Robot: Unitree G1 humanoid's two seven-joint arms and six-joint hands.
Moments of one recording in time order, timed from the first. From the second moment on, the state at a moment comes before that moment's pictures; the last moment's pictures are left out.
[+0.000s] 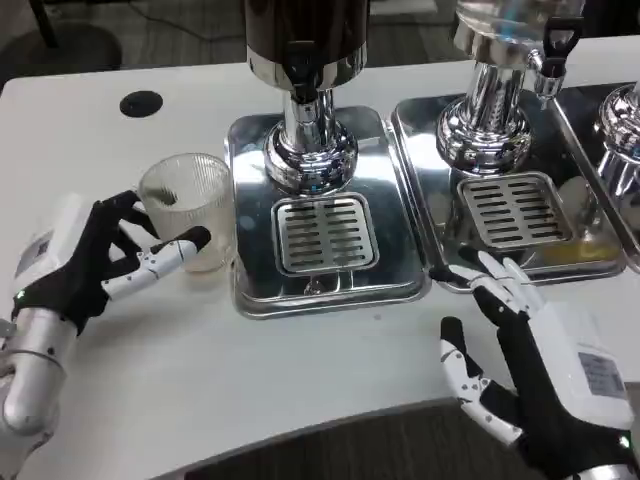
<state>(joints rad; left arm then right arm) -0.52 0.50 -0.19 1.22 0.44 -0.70 0.35 0.30 -0.29 0.27 -0.11 -0.73 -0.19 -0.38</state>
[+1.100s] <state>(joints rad) -0.66 0.37 -0.27 1.27 0.45 -0.59 0.32 0.33 -0.25 0.25 -0.16 -0.74 -0.19 -0.38</state>
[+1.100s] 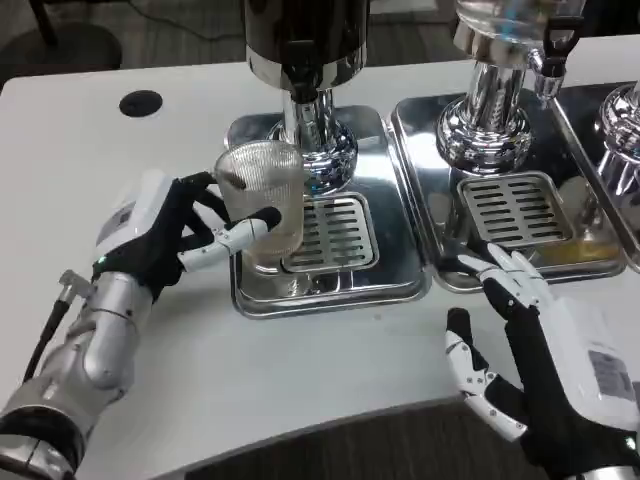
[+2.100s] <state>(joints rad) -0.76 0.28 -0.33 1.29 0.52 -0.50 0.28 0.36 -0.21 0.25 -0.20 -0.76 -0.18 -0.37</state>
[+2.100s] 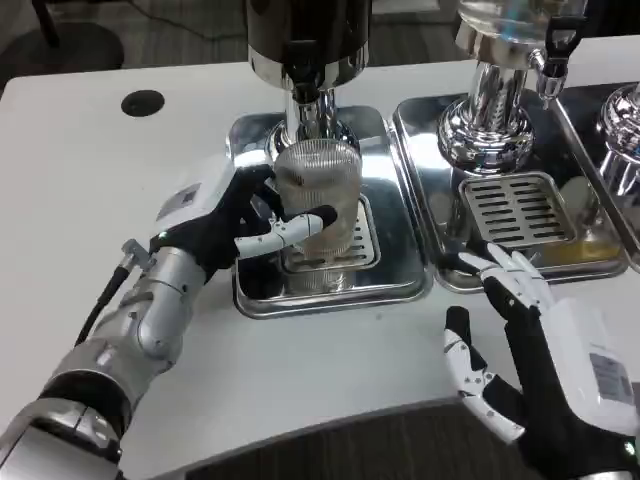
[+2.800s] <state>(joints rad) -0.76 0.30 -0.32 1.29 0.52 -0.50 0.23 0.35 -0.21 0.25 -0.20 -0.76 -0.18 -0.36</state>
